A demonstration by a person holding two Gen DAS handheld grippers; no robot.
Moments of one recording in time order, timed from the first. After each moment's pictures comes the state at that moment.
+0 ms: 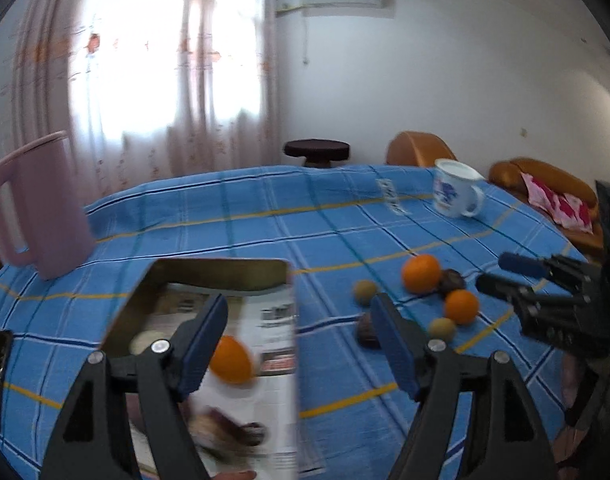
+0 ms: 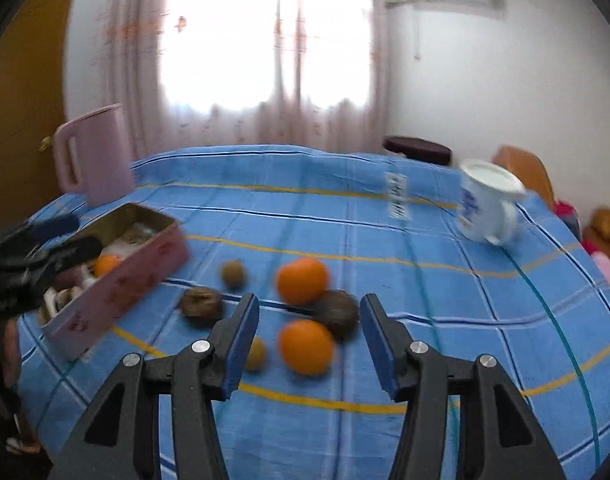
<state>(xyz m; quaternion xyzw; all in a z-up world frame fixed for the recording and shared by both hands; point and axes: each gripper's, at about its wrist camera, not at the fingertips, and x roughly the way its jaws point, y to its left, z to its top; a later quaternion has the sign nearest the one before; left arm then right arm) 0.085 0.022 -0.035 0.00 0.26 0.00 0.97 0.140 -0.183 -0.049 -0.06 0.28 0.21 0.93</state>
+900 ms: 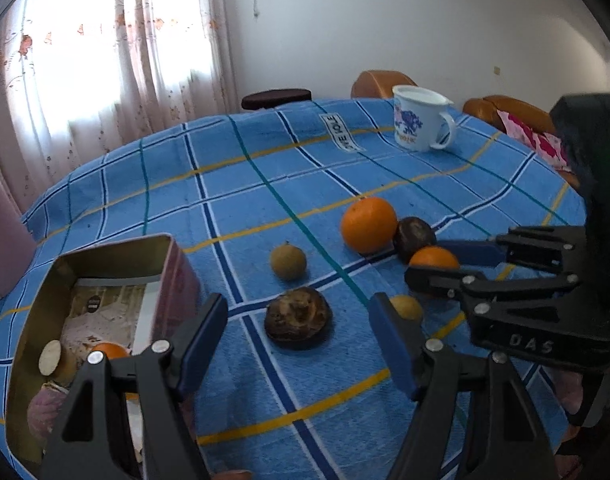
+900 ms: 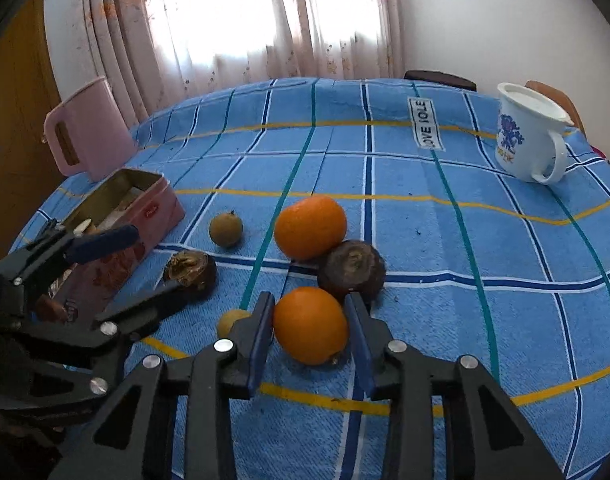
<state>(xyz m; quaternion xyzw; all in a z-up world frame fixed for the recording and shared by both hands) 0.137 -0.041 -0.069 0.05 0.35 -0.06 0.93 0.173 -0.171 -0.080 -0.05 0.38 0.26 0.89</state>
